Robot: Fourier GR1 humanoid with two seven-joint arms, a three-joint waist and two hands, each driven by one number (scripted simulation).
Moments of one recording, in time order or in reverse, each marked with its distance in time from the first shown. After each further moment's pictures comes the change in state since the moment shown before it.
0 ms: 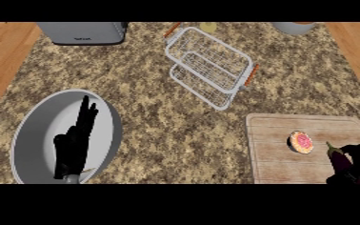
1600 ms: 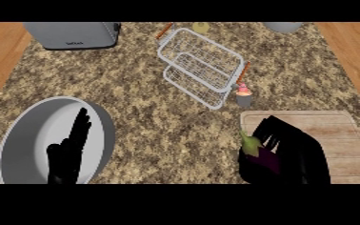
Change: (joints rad) left arm 0.094 -0.006 0.028 -0.031 -0.011 -0.016 0.028; right arm -0.099 0.471 0.152 -0.595 0.724 -0.154 0.060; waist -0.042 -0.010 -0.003
